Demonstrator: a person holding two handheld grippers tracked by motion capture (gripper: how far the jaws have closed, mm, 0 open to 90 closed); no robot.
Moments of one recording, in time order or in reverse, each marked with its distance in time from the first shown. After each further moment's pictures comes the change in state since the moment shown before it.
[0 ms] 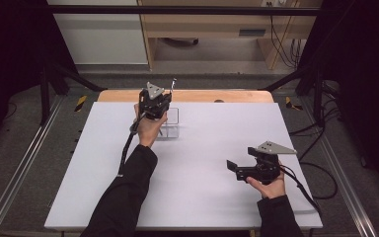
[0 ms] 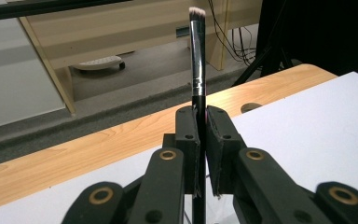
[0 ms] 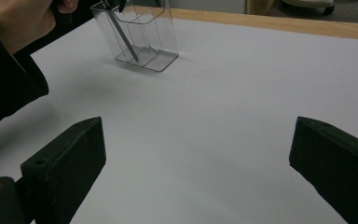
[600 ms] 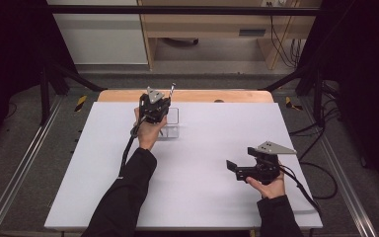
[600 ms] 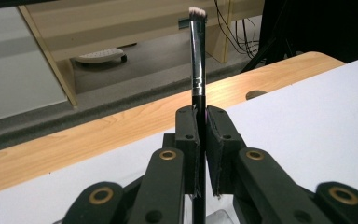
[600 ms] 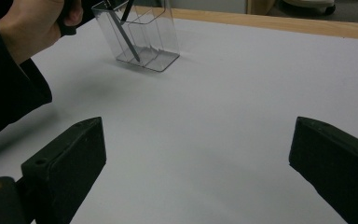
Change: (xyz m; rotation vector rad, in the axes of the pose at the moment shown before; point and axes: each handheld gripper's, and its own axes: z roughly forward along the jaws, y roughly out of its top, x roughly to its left) left arm 0.002 -0.017 0.004 0.025 0.007 -0.005; right arm 0.000 0.000 0.001 0.001 0.002 0.000
